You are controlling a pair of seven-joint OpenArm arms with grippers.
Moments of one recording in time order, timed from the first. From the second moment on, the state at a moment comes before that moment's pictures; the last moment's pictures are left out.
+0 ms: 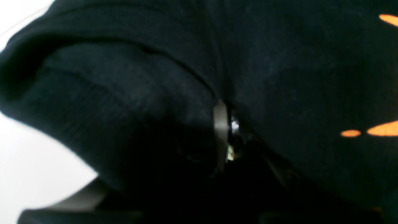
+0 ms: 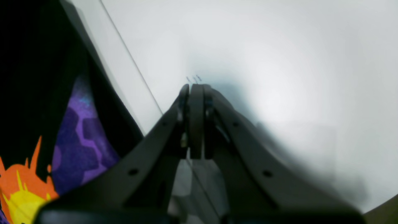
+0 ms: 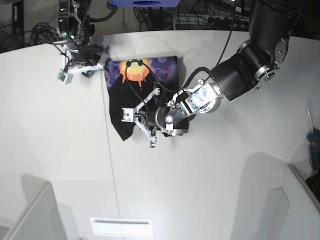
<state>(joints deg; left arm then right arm) -32.1 -11.9 62.9 68.0 -5.0 -37.5 34.0 -27.3 3.3 3.6 101.1 27.6 -18.6 -30.9</state>
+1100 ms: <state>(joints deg) -28.1 -12.4 38.5 83.5 -2.7 -38.8 41.3 -28.4 3.4 3.6 104.2 27.7 -19.3 -30.7</state>
